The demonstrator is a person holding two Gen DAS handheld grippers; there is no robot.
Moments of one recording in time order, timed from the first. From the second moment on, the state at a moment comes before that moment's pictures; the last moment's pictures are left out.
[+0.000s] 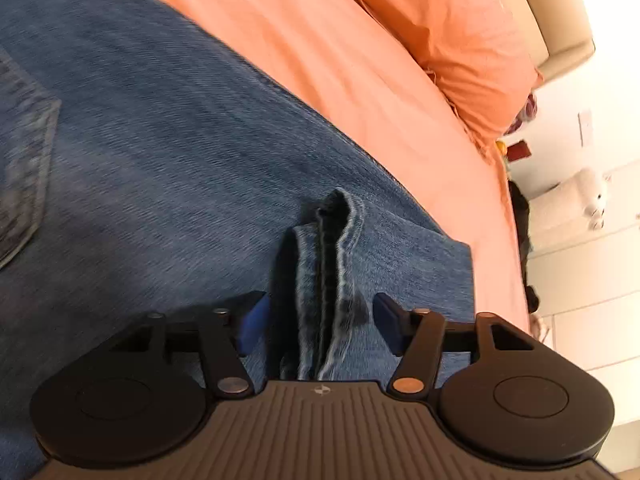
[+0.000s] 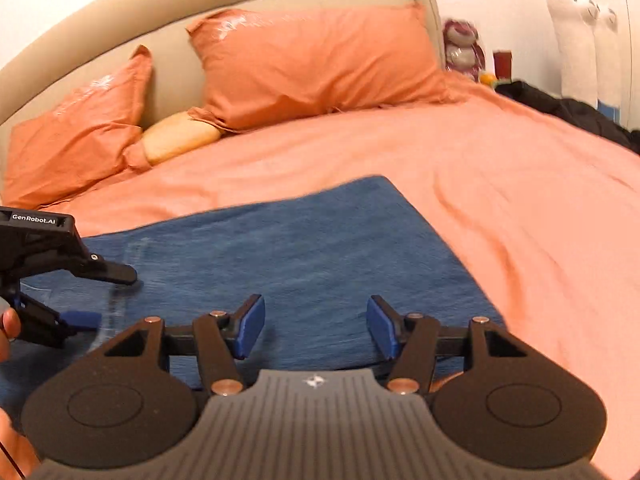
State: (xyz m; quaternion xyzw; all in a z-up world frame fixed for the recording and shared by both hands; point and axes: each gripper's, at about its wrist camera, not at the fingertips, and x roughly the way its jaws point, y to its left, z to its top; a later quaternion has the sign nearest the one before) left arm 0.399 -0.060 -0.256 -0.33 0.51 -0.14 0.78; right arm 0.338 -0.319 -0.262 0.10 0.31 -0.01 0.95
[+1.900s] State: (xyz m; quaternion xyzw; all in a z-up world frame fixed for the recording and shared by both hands) left arm 0.267 0.106 -0.167 -0.16 0.41 0.08 0.89; right arm 0.333 -0.215 -0.252 0.00 0.27 0.17 0.95
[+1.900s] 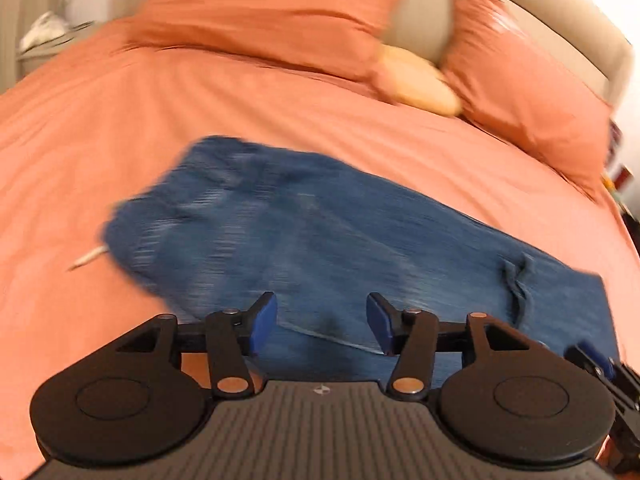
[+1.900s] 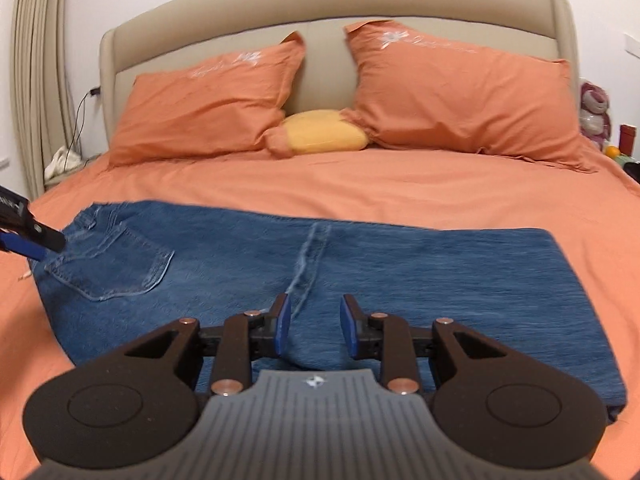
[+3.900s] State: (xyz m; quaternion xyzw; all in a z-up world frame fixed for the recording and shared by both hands) left arm 0.350 -0.076 -0.015 -0.03 0.25 0.06 0.97; right arm 0.355 -0.316 -0.241 0.16 0.35 0.17 0.91
